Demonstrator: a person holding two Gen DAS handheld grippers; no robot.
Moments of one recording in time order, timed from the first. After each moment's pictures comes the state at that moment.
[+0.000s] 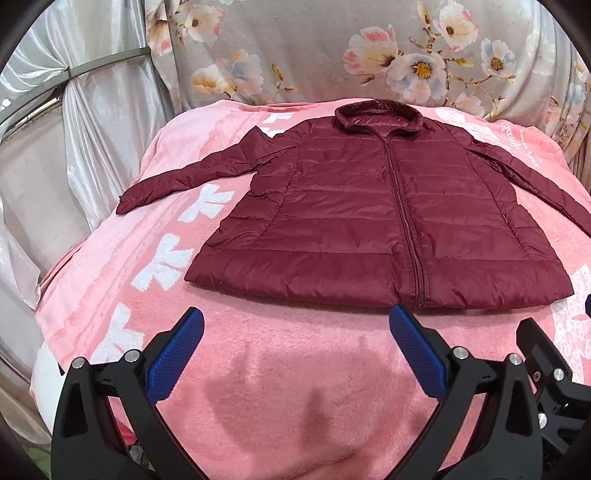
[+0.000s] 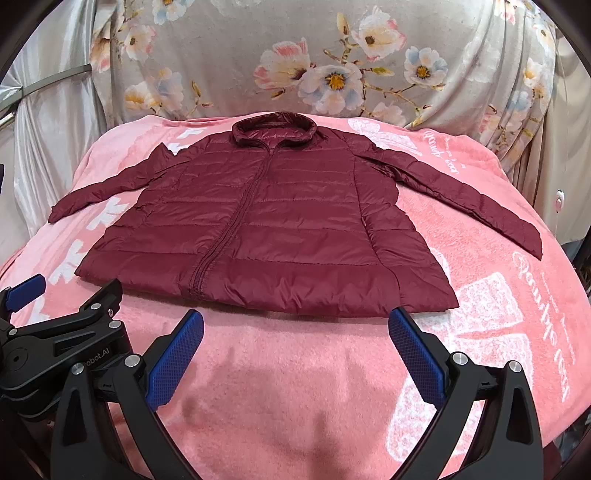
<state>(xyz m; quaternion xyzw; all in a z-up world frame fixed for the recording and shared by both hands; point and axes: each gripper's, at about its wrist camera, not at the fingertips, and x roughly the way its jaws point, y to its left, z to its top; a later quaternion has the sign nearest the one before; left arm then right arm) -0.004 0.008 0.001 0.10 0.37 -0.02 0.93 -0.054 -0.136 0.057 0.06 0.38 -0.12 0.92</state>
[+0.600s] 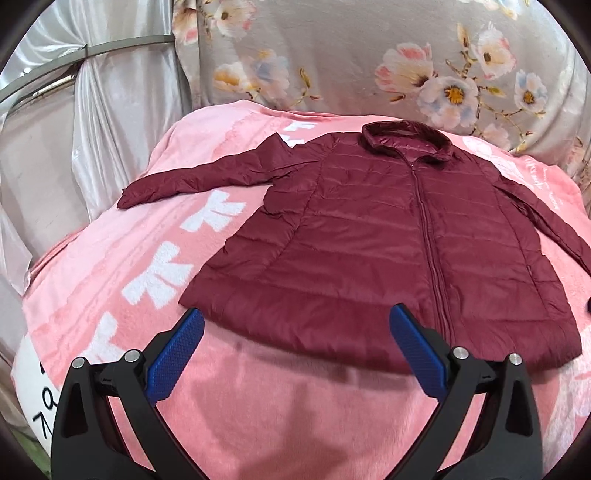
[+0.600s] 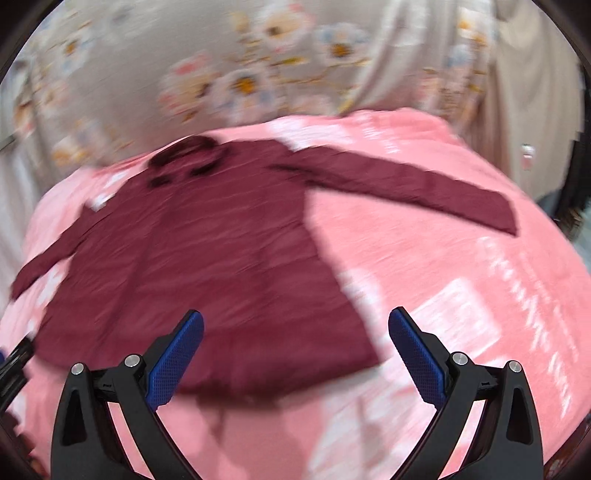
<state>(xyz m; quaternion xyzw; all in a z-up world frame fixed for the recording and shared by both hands) 0.048 0.014 -0.001 0.05 0.35 0.01 0.93 -0.020 -0.274 0.057 0.14 0.36 -0.23 0.89</state>
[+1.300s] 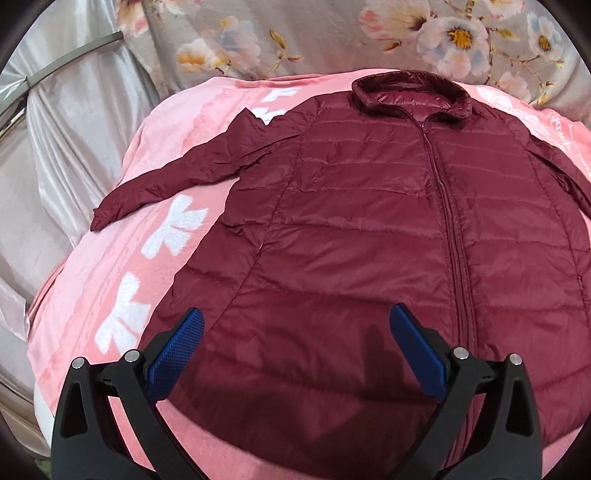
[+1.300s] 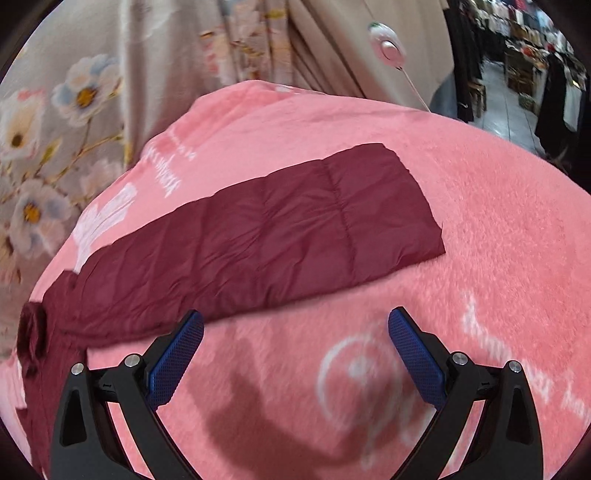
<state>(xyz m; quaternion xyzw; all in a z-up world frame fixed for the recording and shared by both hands) 0.150 -0.037 -0.033 0.12 0.42 0.03 0.90 0.001 -0.583 -0.022 0.35 0.32 -0.42 0.78</state>
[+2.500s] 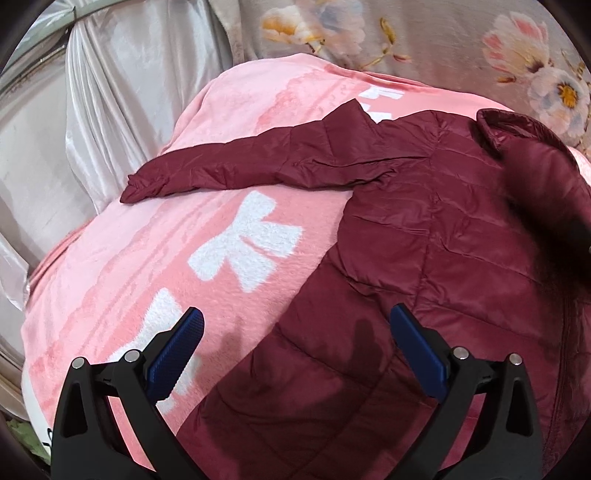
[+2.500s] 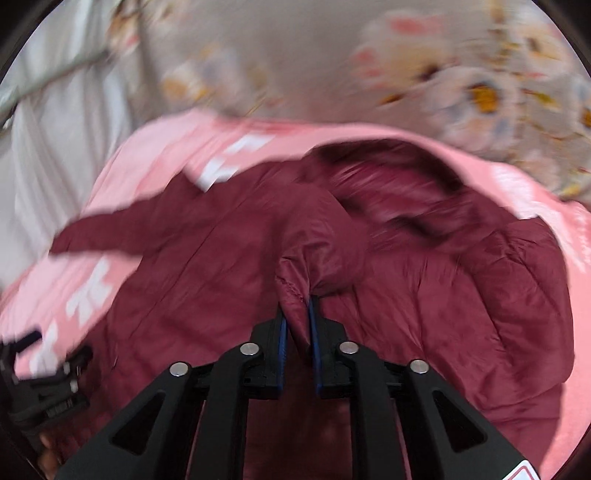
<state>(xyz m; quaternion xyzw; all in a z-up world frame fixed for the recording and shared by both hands) 0.234 0.069 -0.040 0.03 0.42 0.13 0.90 0.273 -0.162 0.004 0.02 0.40 0.09 0.91</state>
